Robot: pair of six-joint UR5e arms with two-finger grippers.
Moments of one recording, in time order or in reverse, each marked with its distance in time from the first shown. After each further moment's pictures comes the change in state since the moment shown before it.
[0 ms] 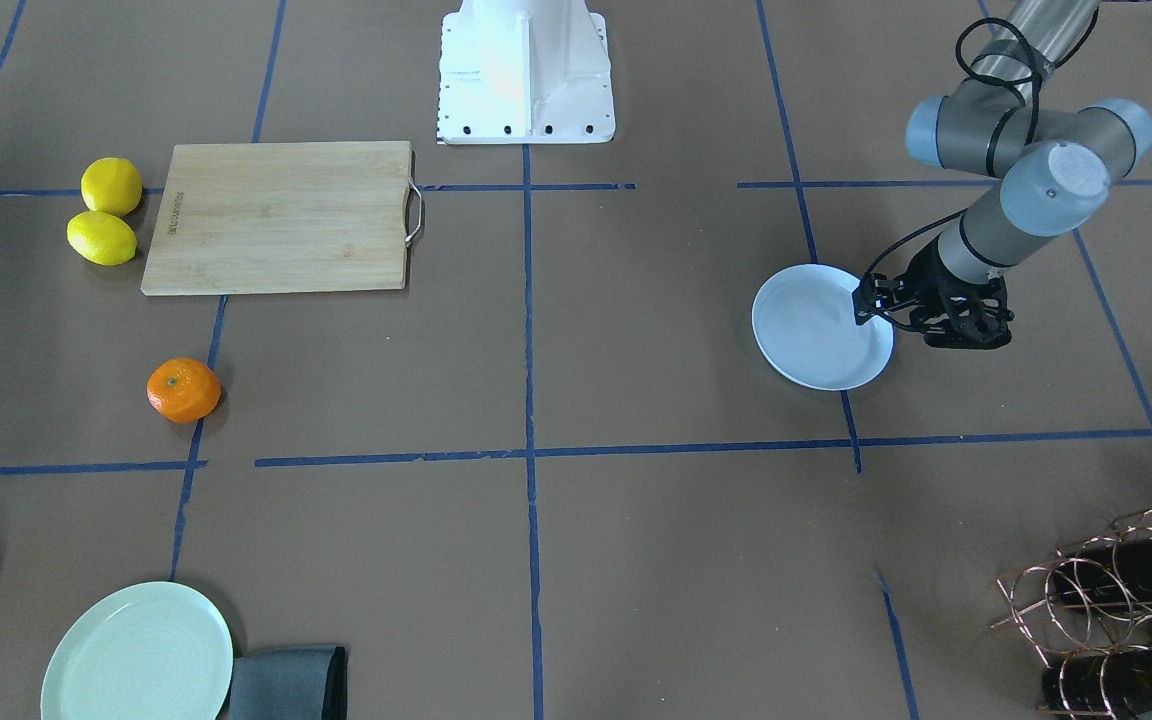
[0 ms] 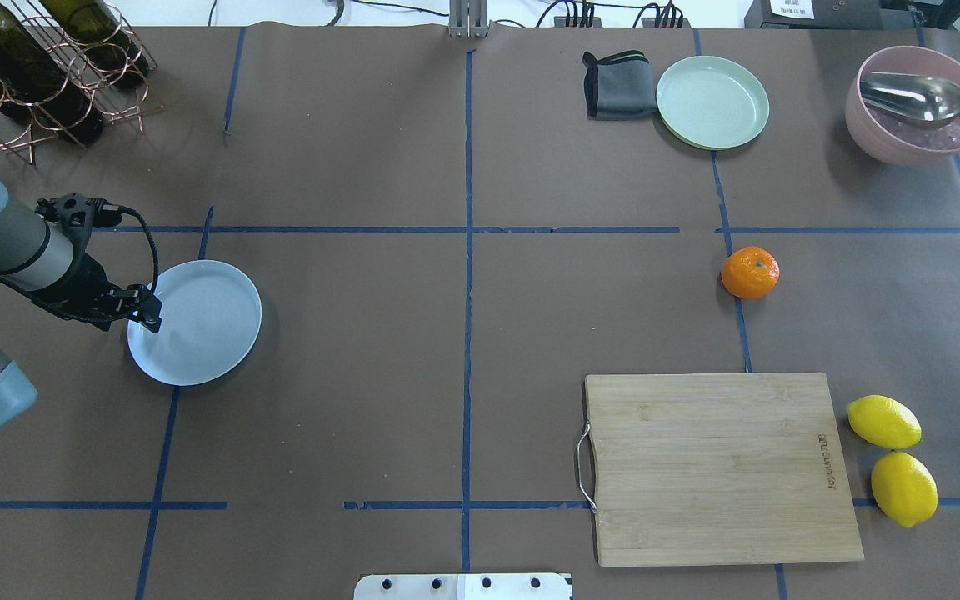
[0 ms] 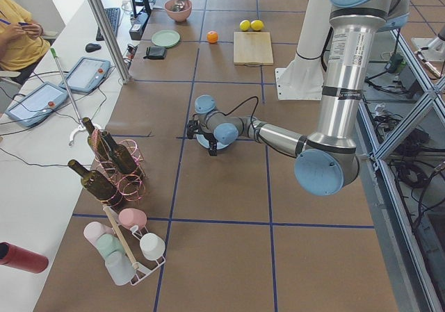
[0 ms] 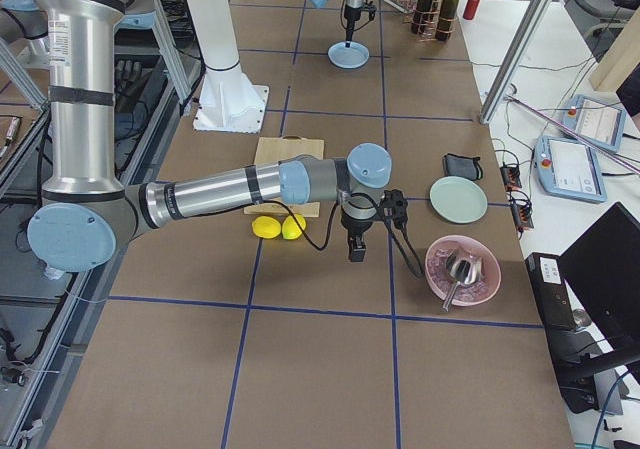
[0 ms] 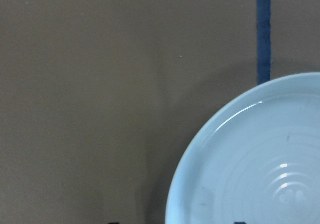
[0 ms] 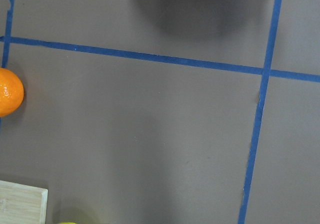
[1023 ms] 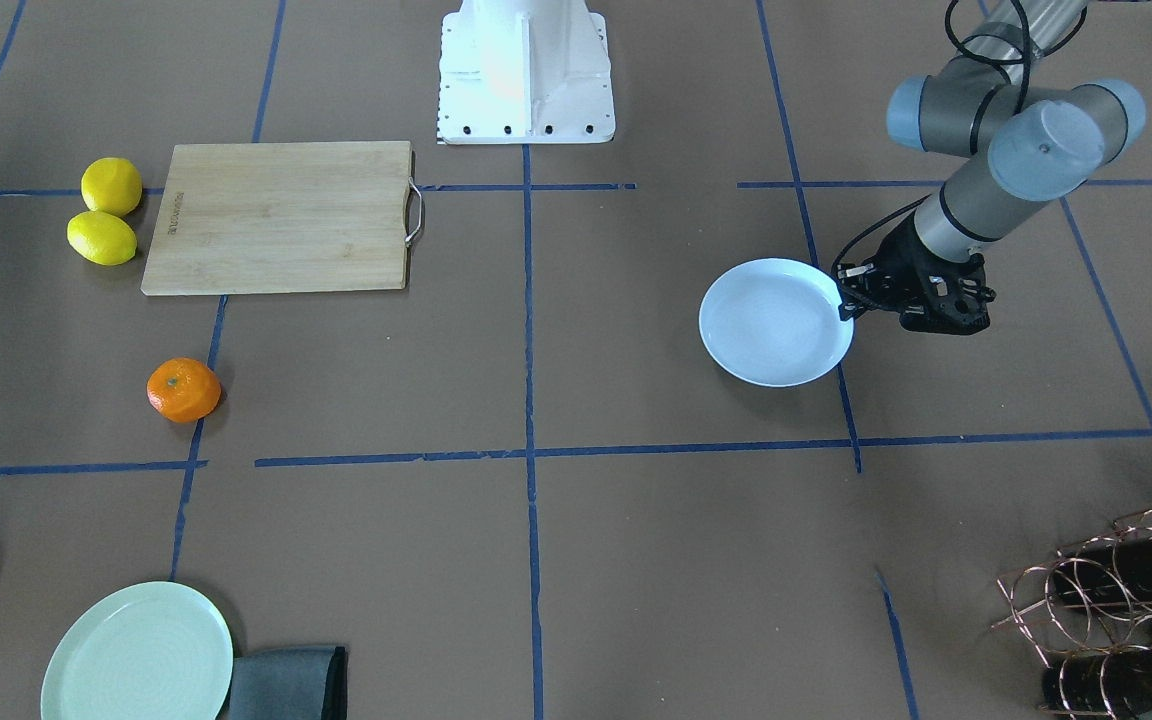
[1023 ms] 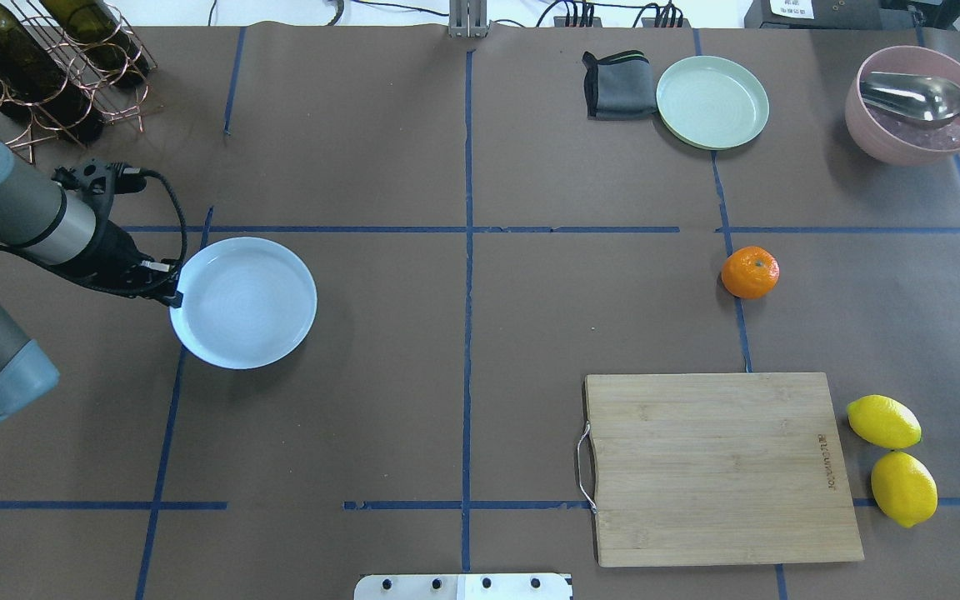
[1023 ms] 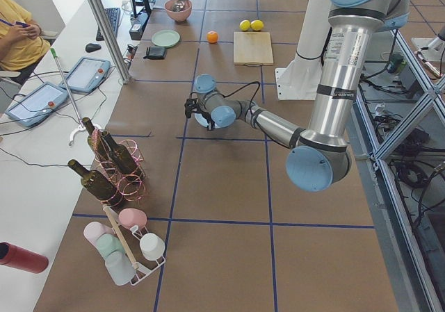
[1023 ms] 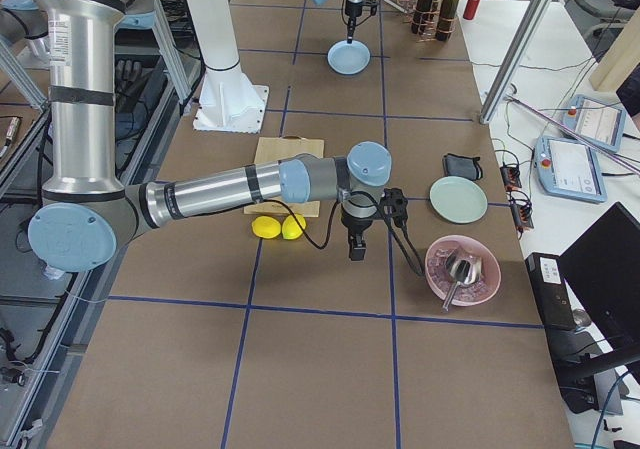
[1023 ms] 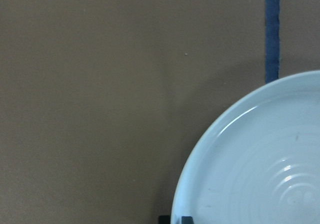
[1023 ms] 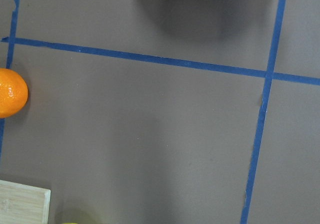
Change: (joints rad) left arm -0.007 -0.117 -0.105 0.004 -0.031 -0.213; right arm -0.002 0.003 0.007 0.002 0.000 0.001
